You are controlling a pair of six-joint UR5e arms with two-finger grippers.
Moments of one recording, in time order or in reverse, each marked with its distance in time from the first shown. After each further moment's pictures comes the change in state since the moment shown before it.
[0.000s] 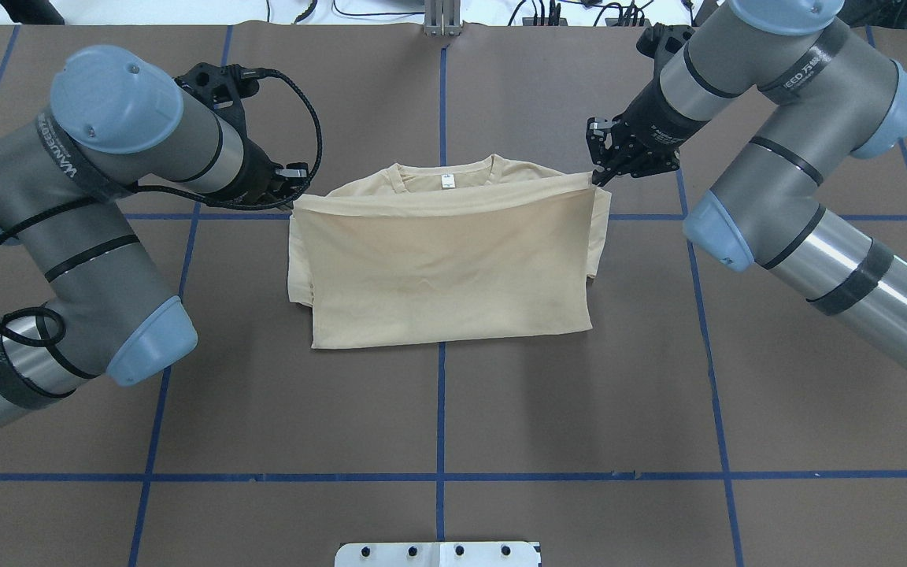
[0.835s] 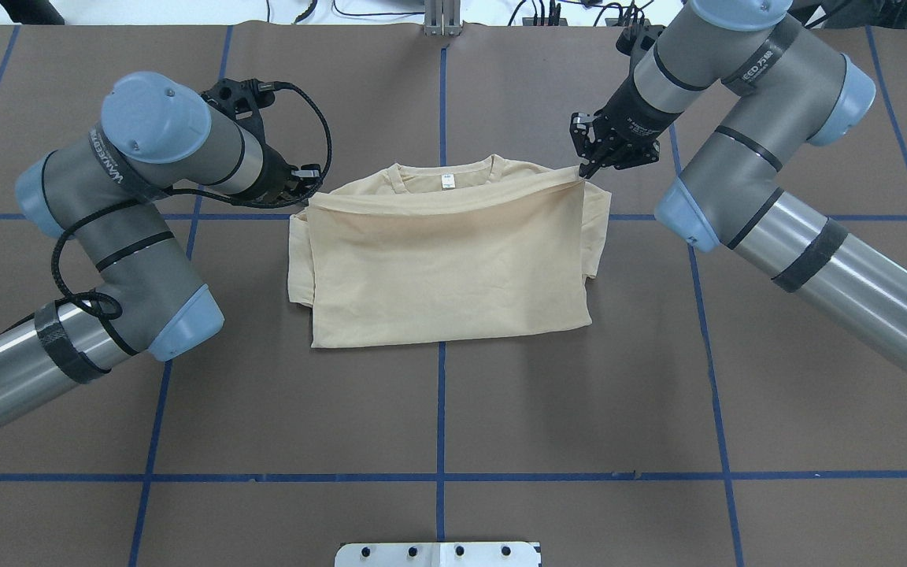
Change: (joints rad) left arm 0.003 -0.032 0.243 -0.257 0.001 -0.035; right arm -0.007 0.075 -0.187 0.080 -0.008 -0.005
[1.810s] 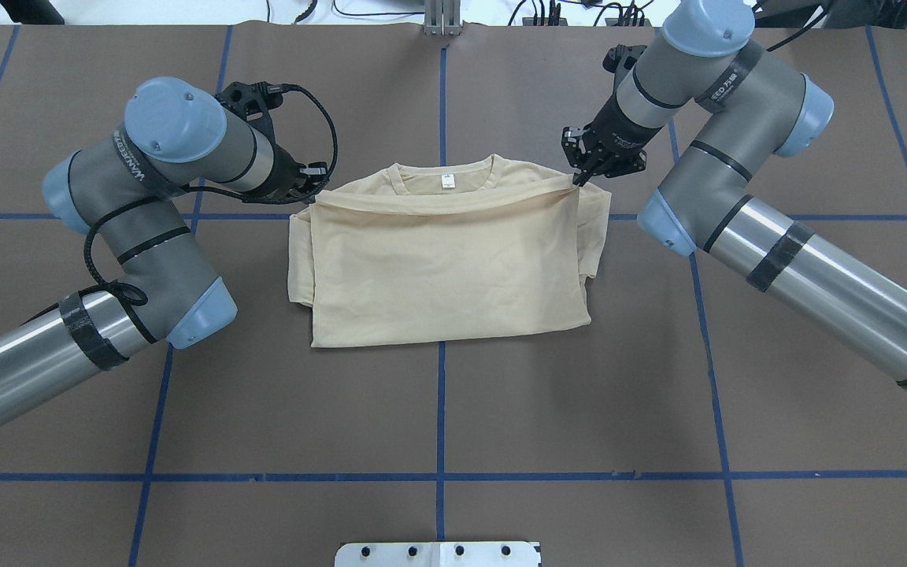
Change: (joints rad) left arm -0.001 -0.035 0.097 -0.057 0.010 -0.010; right arm -0.025 0.041 -0.141 0.081 -0.040 0.000
